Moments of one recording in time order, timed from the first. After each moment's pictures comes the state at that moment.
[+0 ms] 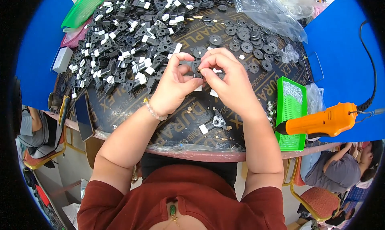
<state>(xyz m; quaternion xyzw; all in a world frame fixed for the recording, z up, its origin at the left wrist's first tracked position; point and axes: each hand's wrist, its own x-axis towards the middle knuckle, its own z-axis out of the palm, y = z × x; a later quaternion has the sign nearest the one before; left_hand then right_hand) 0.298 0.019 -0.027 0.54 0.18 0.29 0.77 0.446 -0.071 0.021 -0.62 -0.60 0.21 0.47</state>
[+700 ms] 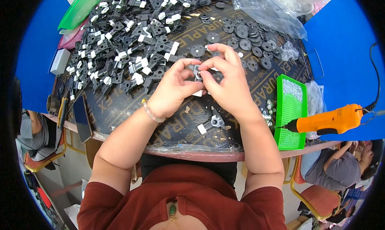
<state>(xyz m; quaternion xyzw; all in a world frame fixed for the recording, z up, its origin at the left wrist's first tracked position) 0.299 0.014 -0.024 0.52 0.18 0.23 0.80 0.448 -0.074 0.005 -0.65 -0.60 0.10 0.46</state>
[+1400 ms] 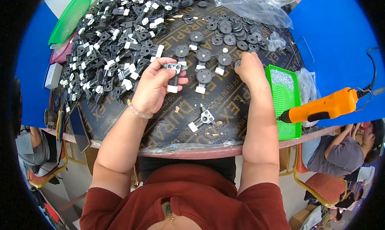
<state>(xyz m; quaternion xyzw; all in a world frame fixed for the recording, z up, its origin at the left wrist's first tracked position) 0.295 0.028 -0.020 0.46 0.25 0.24 0.82 0.558 -0.092 -0.032 -0.89 -0.43 -0.03 0.13</state>
